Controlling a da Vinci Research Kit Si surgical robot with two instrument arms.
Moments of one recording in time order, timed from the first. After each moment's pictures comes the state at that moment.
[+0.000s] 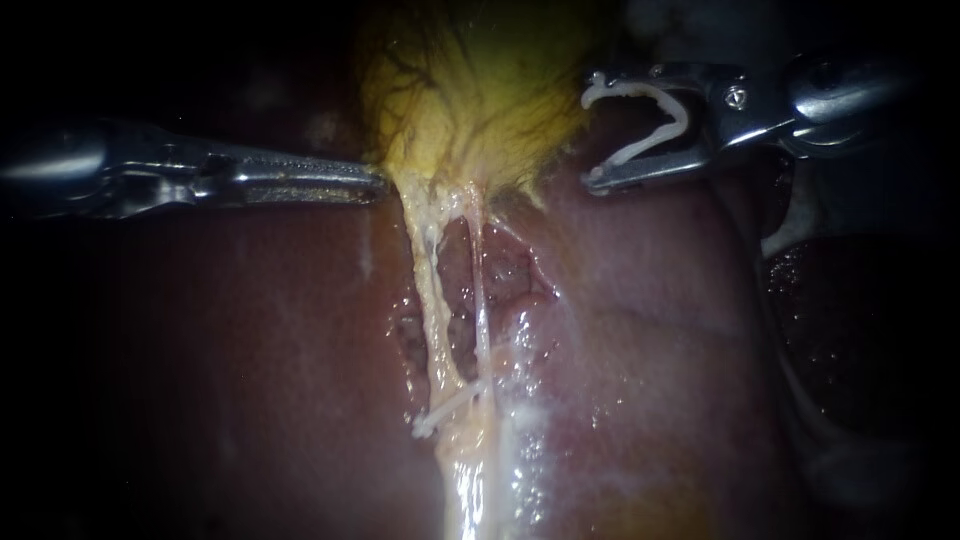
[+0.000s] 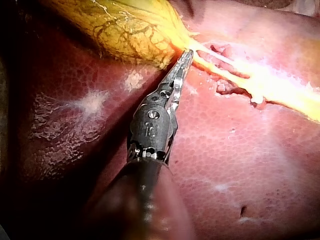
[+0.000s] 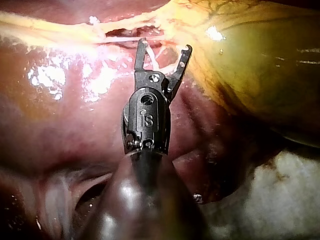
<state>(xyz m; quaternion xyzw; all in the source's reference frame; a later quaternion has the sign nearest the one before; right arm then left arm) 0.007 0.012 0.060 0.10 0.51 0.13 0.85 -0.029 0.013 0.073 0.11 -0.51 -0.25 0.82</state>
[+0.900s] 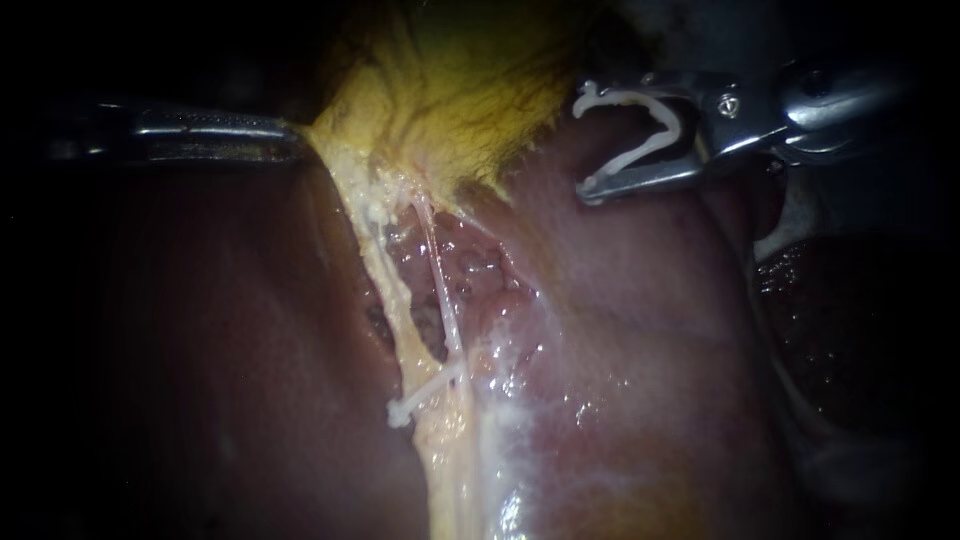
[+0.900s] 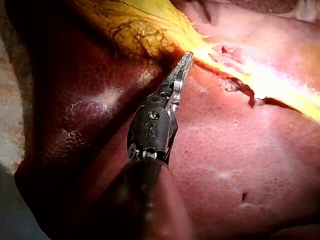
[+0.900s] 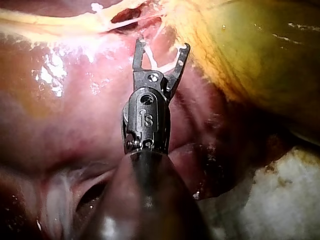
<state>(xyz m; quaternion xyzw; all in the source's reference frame) 0.008 0.011 0.061 0.16 0.53 0.10 0.83 -0.024 0.016 0.065 0.10 -0.52 -0.27 0.81</state>
